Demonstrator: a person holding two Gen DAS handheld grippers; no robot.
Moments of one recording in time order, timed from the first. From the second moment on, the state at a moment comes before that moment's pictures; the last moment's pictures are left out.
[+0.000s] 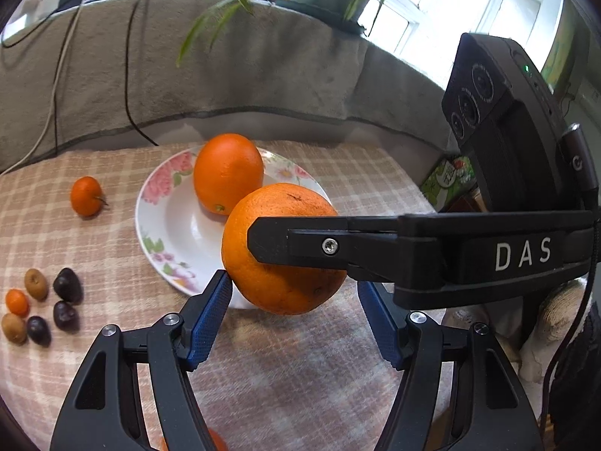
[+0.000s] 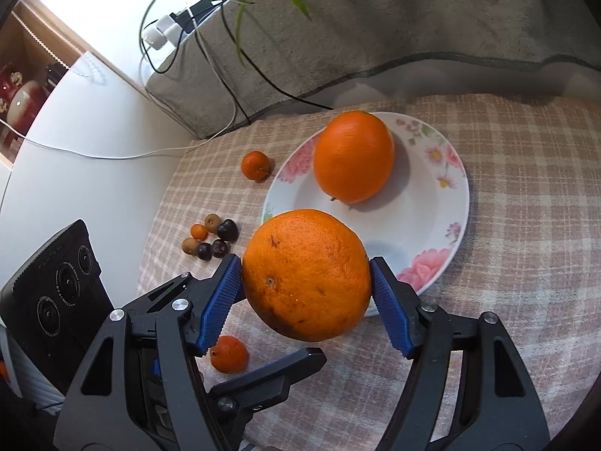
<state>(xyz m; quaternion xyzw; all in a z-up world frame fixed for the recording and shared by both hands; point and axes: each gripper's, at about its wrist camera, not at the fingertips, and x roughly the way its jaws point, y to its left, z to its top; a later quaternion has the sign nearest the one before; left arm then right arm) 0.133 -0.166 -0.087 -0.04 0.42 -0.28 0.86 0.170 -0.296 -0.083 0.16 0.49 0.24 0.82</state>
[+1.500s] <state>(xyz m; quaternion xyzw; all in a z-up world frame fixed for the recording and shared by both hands) 0.087 -0.038 -0.055 -0.04 0.35 -0.17 0.92 0.102 -0.248 -0.037 0.05 0.37 0.23 0.90</state>
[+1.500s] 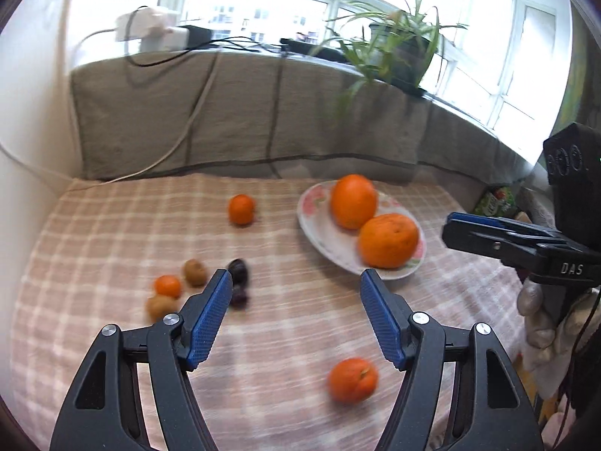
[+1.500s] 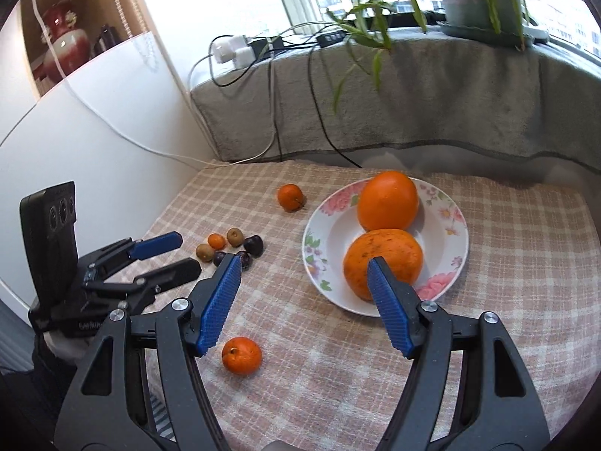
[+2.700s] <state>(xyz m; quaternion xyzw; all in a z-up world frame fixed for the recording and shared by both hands) 0.113 0.060 -0.120 -0.11 0.41 -0.13 0.90 0.198 -0.113 -0.098 0.01 0.51 0.28 0.81</state>
